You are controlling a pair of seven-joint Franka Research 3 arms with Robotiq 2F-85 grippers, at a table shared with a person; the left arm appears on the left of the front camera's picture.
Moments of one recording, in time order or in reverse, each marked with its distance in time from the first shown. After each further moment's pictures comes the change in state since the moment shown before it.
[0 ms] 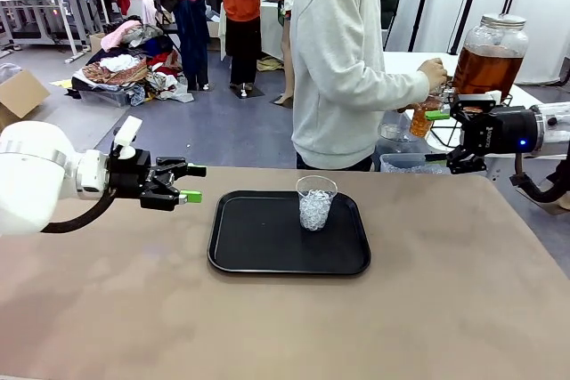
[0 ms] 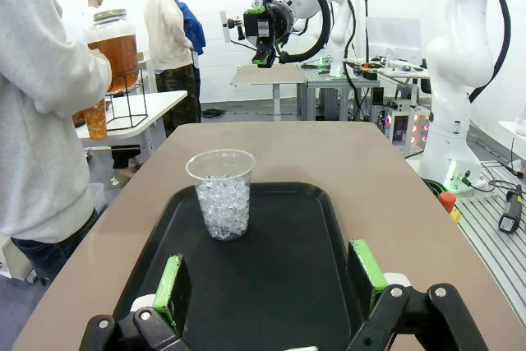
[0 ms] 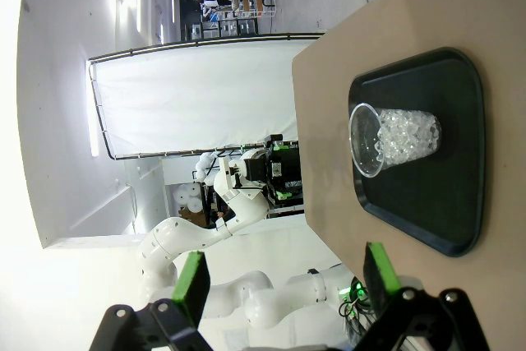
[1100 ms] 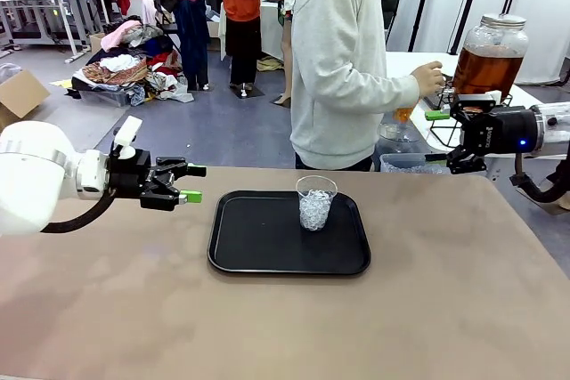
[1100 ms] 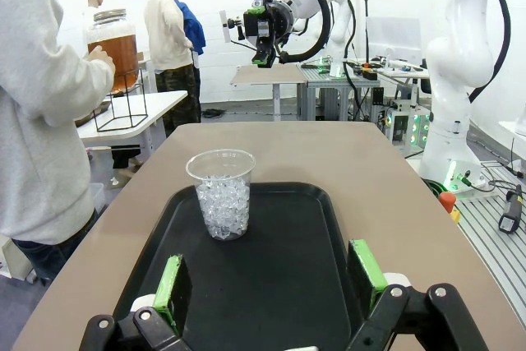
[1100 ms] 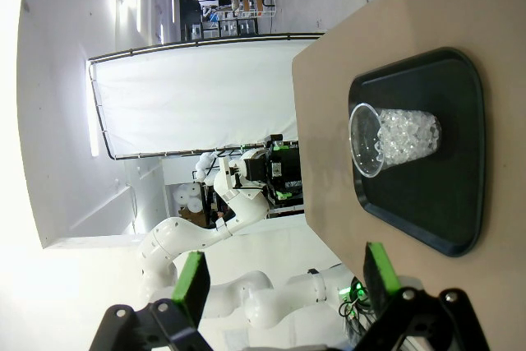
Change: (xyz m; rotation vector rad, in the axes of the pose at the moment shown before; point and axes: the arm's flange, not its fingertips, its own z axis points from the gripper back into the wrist) left arm 0.000 0.000 0.000 0.000 0.000 0.000; right arm 0.000 0.000 0.000 0.000 0.000 0.000
